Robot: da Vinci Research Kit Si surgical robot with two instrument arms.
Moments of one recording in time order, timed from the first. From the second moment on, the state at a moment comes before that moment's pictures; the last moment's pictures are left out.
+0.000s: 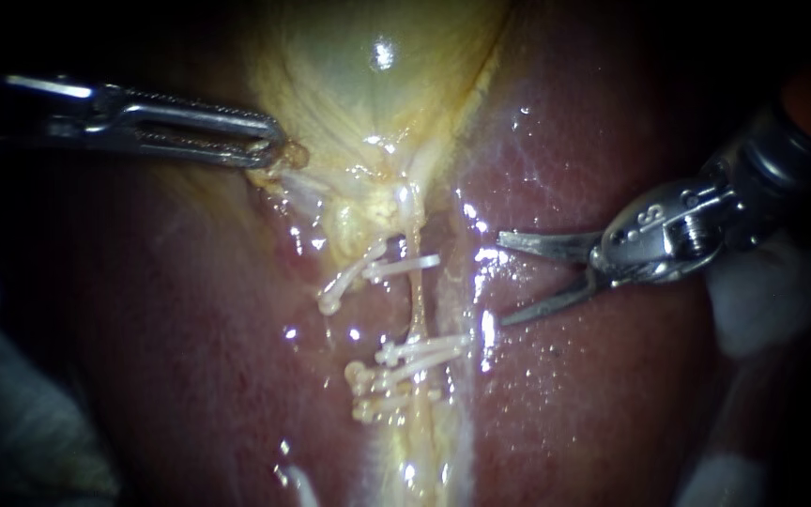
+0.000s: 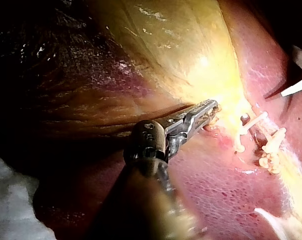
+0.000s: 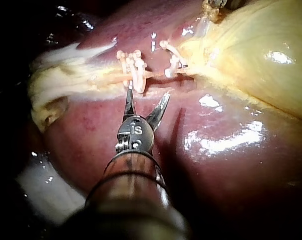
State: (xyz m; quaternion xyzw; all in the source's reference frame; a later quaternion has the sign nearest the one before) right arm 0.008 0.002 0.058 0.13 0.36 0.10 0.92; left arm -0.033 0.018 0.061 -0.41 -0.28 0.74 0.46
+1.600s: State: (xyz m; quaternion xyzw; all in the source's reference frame) right arm 0.018 0.000 0.069 0.36 0.44 0.15 0.80; left arm -0.029 0.019 0.053 -0.42 -0.28 0.71 0.48
